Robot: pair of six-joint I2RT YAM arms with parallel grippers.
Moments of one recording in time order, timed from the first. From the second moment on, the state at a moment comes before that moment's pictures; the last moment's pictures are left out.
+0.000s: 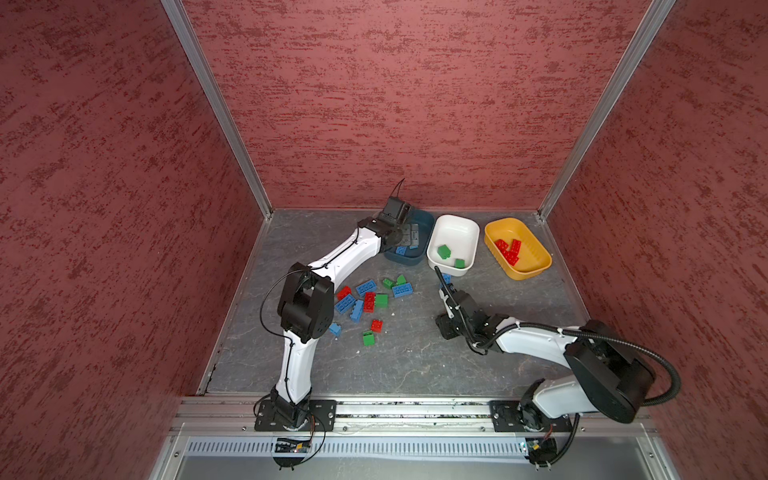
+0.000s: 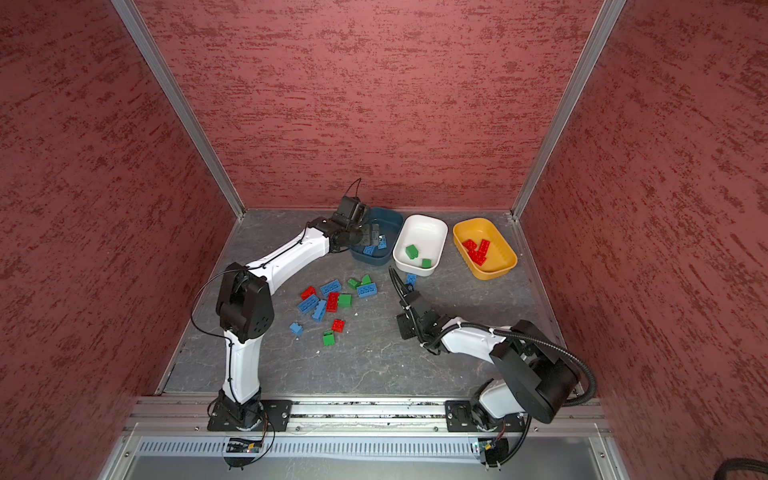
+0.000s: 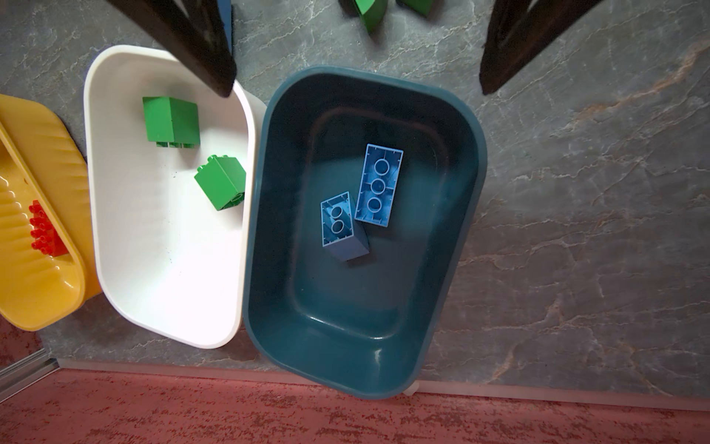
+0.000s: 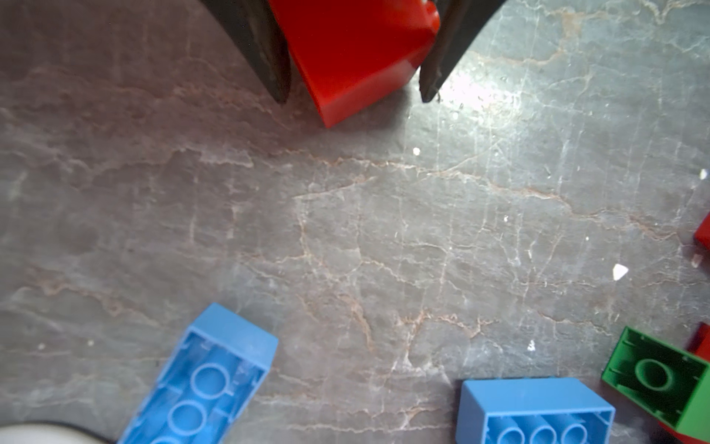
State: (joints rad) left arm -0.55 2.05 1.82 -0.61 -0.14 -0.45; right arm 0.70 1.44 0.54 -0.04 0.10 0.35
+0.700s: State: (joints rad) left arm -0.66 1.75 1.41 -0.41 -0.14 -0.53; right arm 0.10 1.17 0.54 0.08 -0.02 0.40
